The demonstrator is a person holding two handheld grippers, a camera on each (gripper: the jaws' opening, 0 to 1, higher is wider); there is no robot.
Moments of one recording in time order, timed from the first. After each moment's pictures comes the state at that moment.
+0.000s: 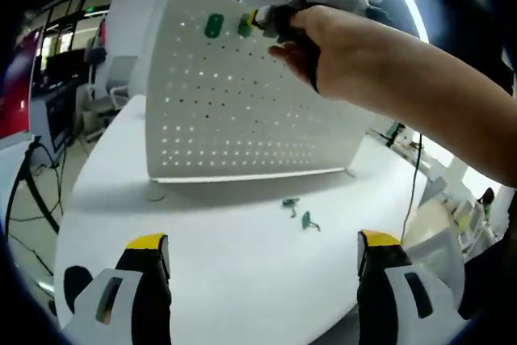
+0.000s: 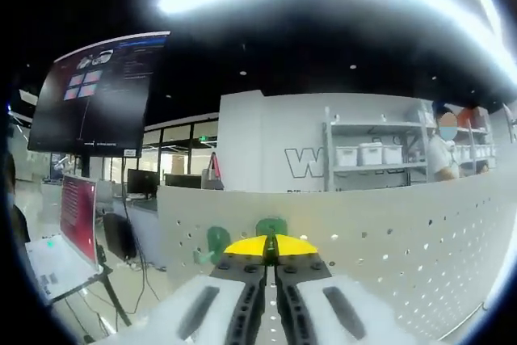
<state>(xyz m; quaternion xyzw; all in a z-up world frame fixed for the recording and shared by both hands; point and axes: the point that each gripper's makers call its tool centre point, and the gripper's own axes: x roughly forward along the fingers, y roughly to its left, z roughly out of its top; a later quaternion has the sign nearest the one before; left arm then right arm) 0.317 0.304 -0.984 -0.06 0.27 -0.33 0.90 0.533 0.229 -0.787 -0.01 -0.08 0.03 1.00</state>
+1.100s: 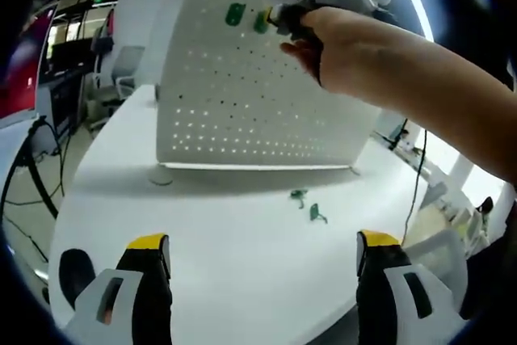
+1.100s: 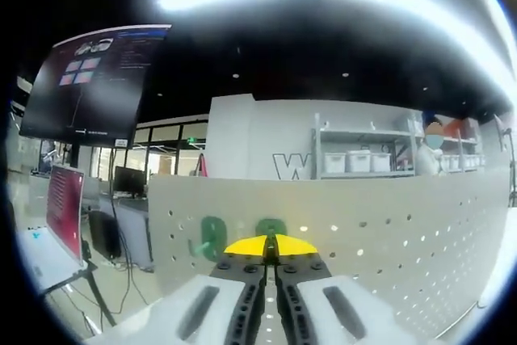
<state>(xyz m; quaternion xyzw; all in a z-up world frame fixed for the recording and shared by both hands) 0.315 0.324 -1.008 -0.08 0.28 -0.32 0.90 0.540 0.227 -0.798 -0.01 -0.09 -0.01 1.00</state>
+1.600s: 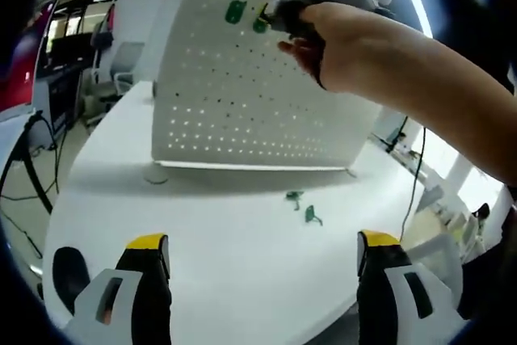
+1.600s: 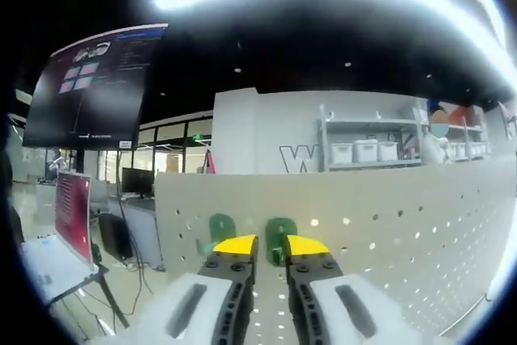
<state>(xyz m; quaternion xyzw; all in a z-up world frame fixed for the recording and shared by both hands) 0.317 0.316 -1.006 -0.10 0.29 -0.32 0.90 0.541 0.238 -0.795 0.01 -0.08 0.03 1.00</state>
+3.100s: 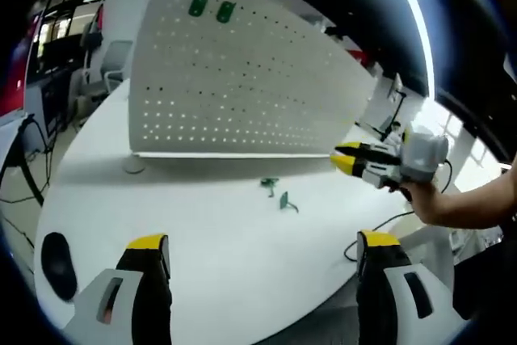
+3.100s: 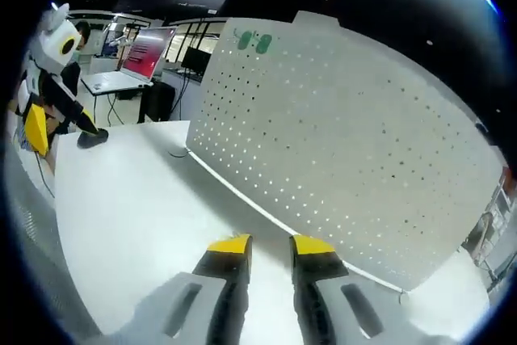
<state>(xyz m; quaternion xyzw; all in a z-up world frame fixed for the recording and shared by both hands) 0.272 0.275 -1.002 -0.08 0.30 -0.34 0.89 0.329 0.067 -1.004 -0.23 0.17 0.15 0.95</state>
